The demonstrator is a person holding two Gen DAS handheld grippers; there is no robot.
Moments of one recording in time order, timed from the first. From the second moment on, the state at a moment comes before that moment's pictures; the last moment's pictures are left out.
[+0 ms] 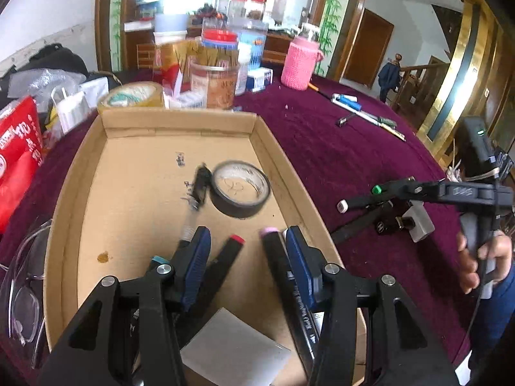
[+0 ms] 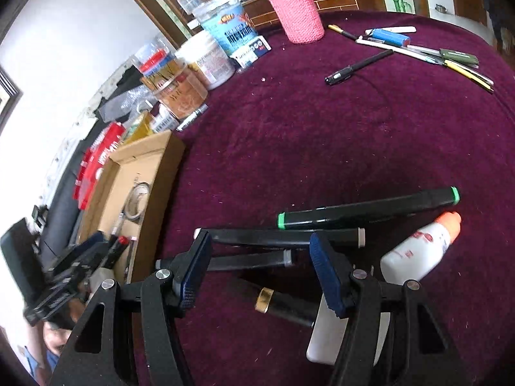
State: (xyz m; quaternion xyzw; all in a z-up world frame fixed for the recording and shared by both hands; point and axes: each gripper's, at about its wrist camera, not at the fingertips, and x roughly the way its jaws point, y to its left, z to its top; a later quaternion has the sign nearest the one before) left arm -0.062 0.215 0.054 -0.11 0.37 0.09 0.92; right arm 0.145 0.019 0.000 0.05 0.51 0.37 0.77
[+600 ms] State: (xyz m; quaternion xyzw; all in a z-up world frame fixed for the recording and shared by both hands) left arm -0.072 0.105 0.085 -0.07 0.36 -0.05 0.93; right arm 0.091 -0.059 0.007 0.03 0.51 0.42 0.75
